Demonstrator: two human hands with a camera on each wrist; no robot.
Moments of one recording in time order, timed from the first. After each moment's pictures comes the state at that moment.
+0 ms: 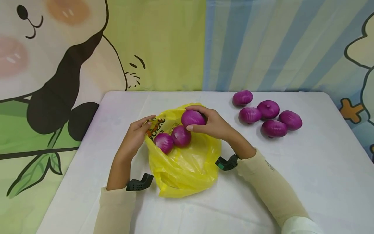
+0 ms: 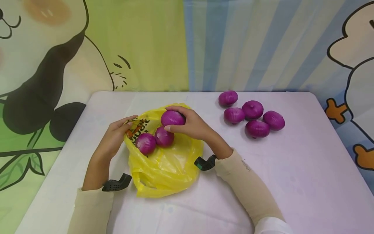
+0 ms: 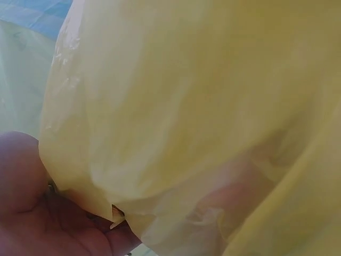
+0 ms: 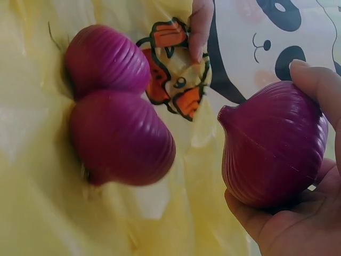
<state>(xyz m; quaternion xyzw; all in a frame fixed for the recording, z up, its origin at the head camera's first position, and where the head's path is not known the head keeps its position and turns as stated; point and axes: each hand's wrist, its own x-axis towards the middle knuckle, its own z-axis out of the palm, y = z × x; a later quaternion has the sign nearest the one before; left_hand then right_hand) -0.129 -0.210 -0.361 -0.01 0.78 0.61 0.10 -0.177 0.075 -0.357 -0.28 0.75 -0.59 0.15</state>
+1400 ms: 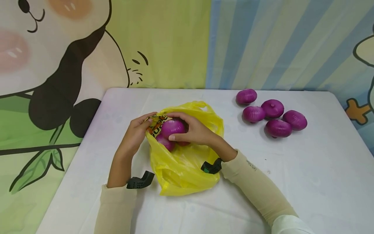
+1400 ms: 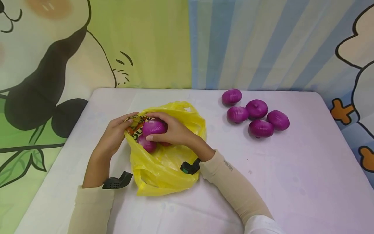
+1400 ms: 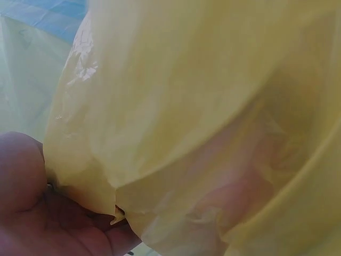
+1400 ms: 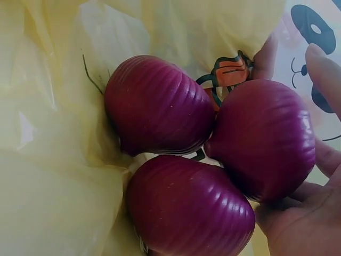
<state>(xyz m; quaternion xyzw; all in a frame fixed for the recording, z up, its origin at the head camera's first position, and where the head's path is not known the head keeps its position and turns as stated) -0.129 -0.214 -0.360 0.00 0.78 0.62 0.08 -0.169 0.016 -0.378 -0.34 0.73 -0.57 0.16</state>
